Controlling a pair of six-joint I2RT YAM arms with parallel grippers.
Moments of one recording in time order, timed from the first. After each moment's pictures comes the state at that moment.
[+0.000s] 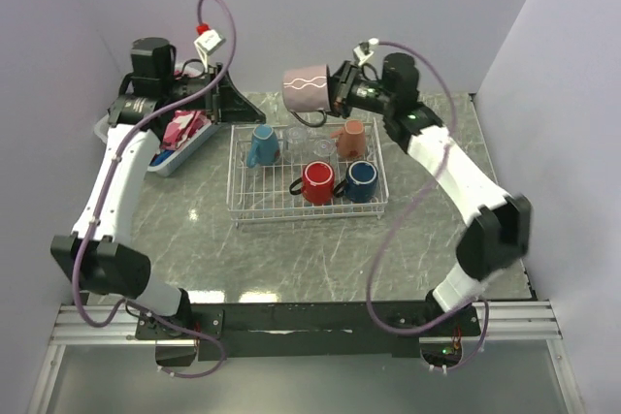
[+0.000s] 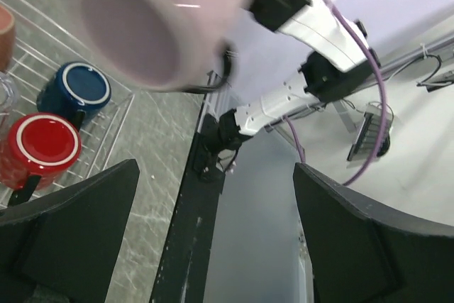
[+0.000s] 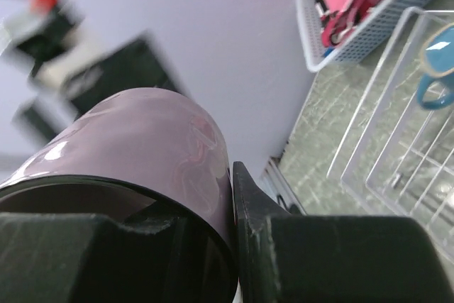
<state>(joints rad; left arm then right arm) -0.12 1.47 1.68 -0.49 1.33 -0.49 0.40 1.55 1.52 -0.04 -0.73 1.12</state>
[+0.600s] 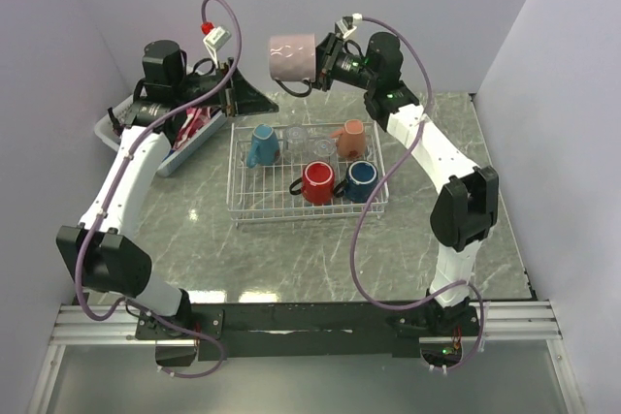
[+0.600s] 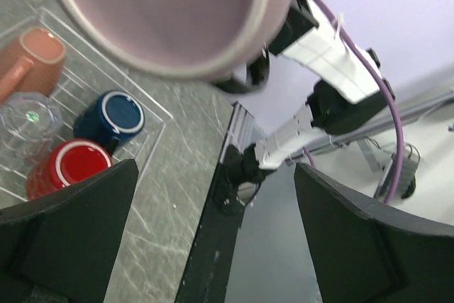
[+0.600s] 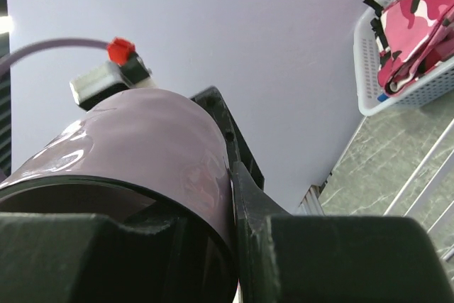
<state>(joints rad) -0.17 1.51 1.59 -0.26 1.17 -0.62 0.41 1.88 1.81 0.21 -0.79 1.34</state>
